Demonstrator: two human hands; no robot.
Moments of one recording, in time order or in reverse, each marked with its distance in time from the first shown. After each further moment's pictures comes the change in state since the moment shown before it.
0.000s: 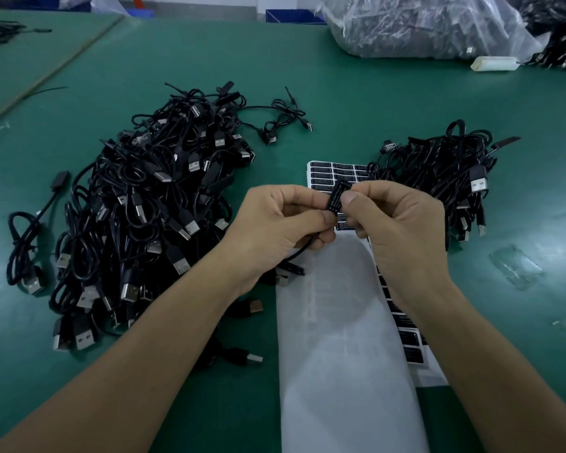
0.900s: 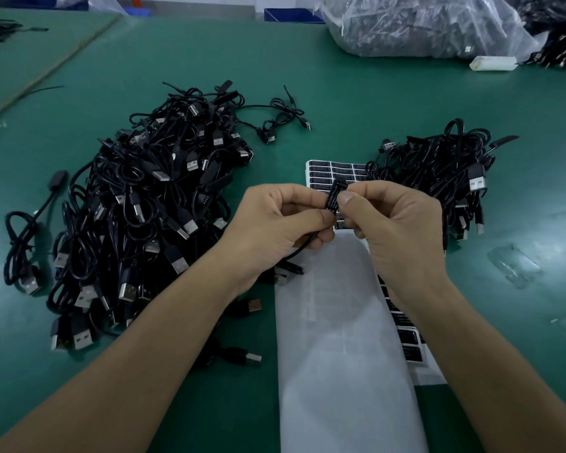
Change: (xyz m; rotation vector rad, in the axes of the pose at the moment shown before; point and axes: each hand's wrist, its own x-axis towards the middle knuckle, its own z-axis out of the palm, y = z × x) left_hand 0.000 0.000 0.000 0.009 -0.015 0.021; right_hand 0.000 0.003 0.001 0.011 -0.015 -0.013
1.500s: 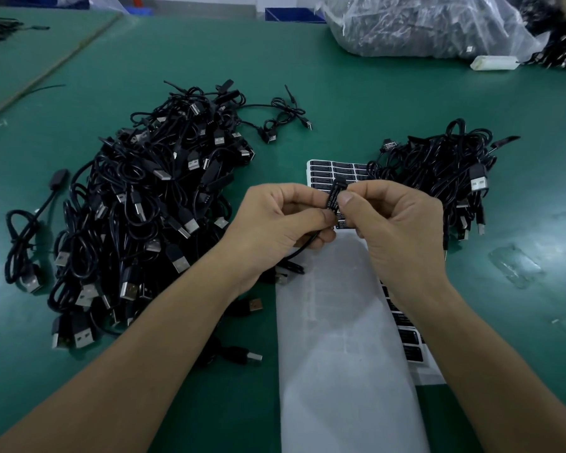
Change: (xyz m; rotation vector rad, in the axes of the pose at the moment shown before) left_hand 0.001 0.000 0.000 -0.008 0.028 -0.029; right_hand -0.001 0.000 0.001 -0.028 -0.005 -0.050
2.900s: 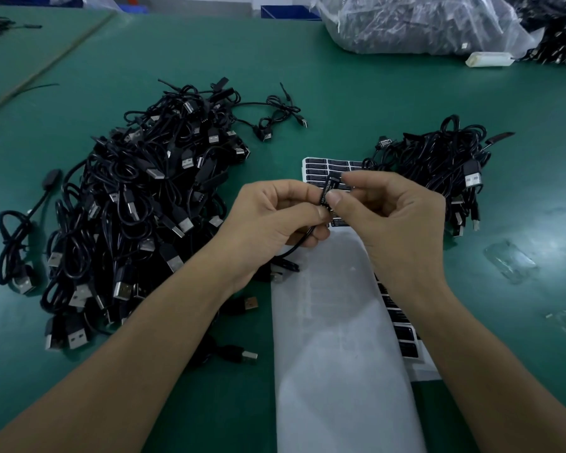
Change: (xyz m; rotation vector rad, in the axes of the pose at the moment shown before) left_hand -0.001 0.000 -0.004 0.016 -0.036 0.020; right_hand 0.000 0.004 -0.003 -0.028 0.045 -0.070
